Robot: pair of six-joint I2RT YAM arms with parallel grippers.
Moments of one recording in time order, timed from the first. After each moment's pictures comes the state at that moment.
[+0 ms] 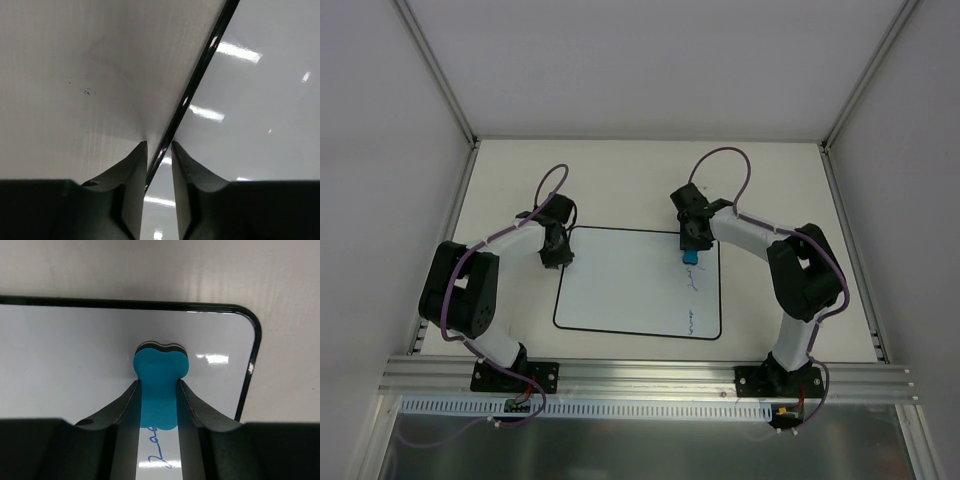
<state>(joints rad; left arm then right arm) -0.31 1.61 0.92 -0.57 -0.19 -0.56 0.61 1.84 1.23 -0.56 0.27 0.52</state>
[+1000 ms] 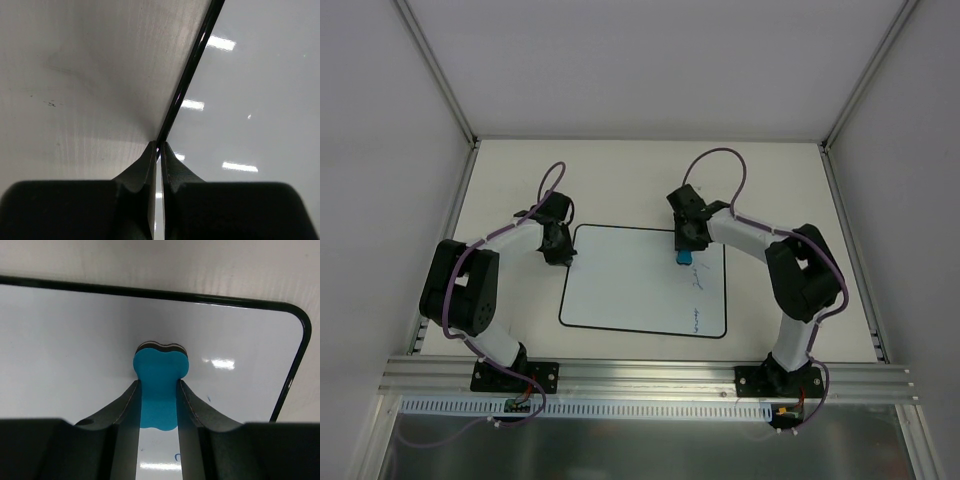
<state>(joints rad) -0.28 1.62 0.92 -0.52 -0.06 -0.54 0.62 1.85 1.23 -0.53 0.24 0.51</state>
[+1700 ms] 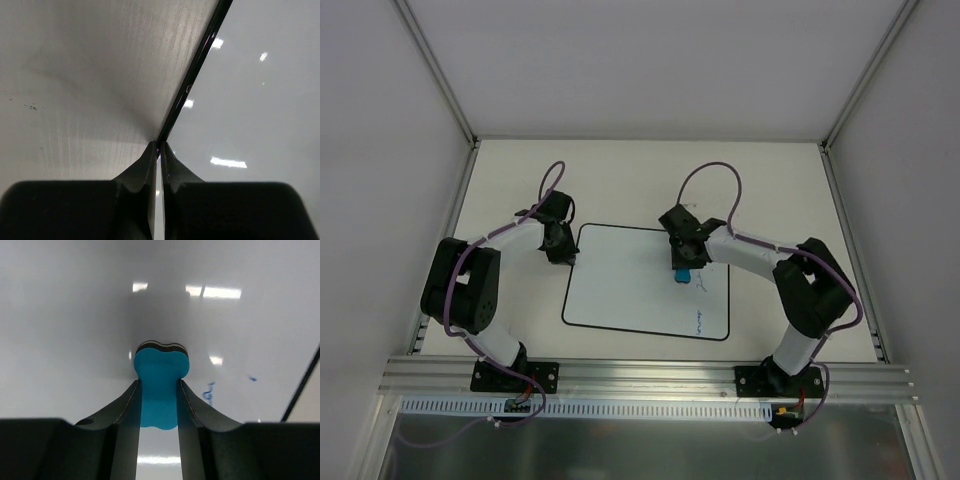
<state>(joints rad) -0.28 1.64 0.93 -0.50 -0.02 -0.57 0.71 1.73 1.08 -0.55 0.27 0.59</state>
